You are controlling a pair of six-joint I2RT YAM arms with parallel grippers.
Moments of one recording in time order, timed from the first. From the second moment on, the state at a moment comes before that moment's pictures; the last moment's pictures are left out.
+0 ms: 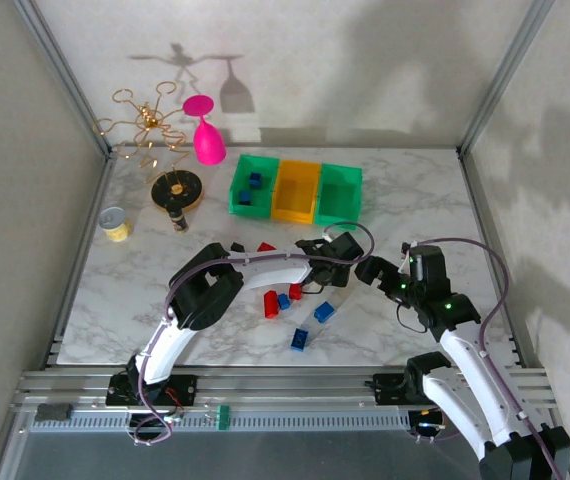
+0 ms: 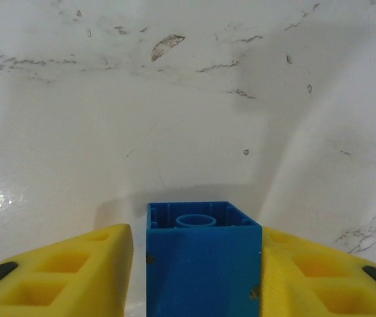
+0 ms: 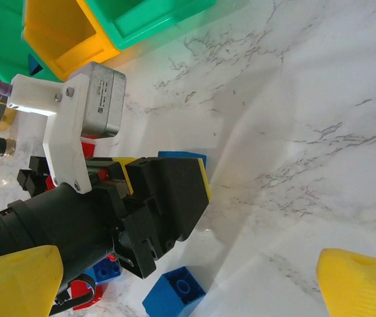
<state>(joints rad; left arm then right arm) -0.99 2.21 1.63 -0.52 -0.19 -0.74 0.28 0.73 0.55 -0.57 -0.24 0.70</state>
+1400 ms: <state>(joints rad) -0.49 2.03 1.67 -0.44 -0.36 -0.64 0.39 1.15 0.70 -0.22 -0.44 0.57</state>
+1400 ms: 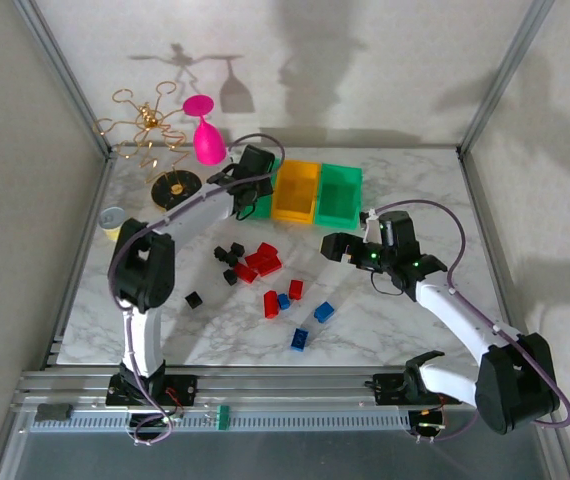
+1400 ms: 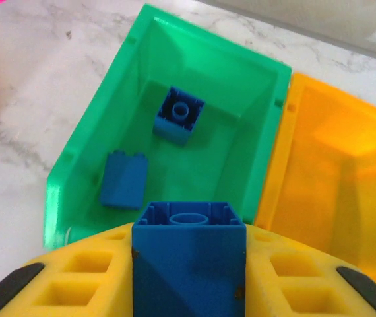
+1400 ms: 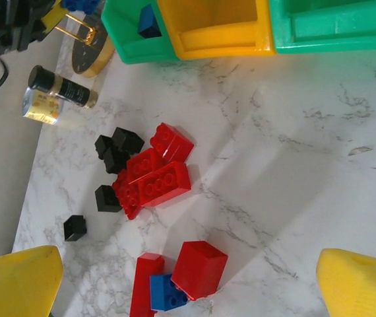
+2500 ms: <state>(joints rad) -0.55 1.81 1.49 -0.47 -0.22 -0.61 0.39 1.13 0.70 -0.26 -0.39 0.56</state>
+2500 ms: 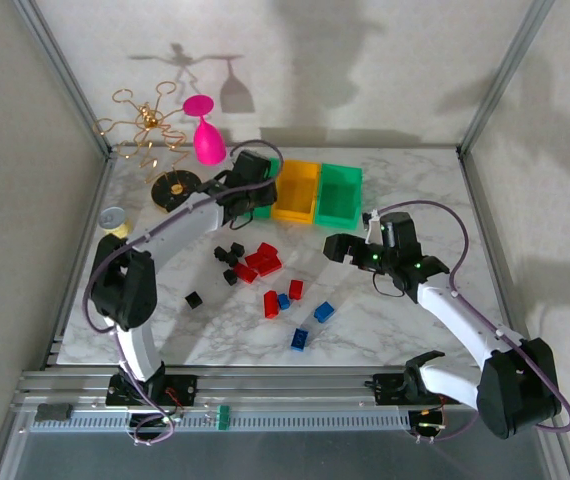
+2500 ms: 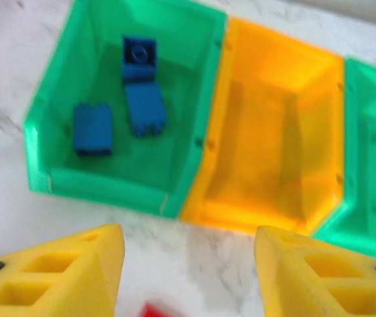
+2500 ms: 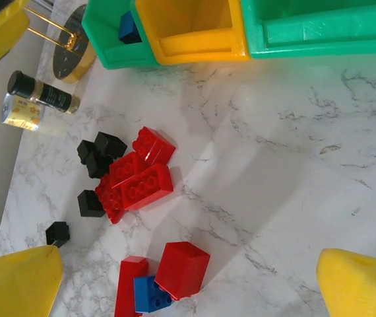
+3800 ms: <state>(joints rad) -1.06 1.66 1.04 -0.57 -0.25 -0.91 0.39 0.95 0.47 -0.39 -0.40 0.57</state>
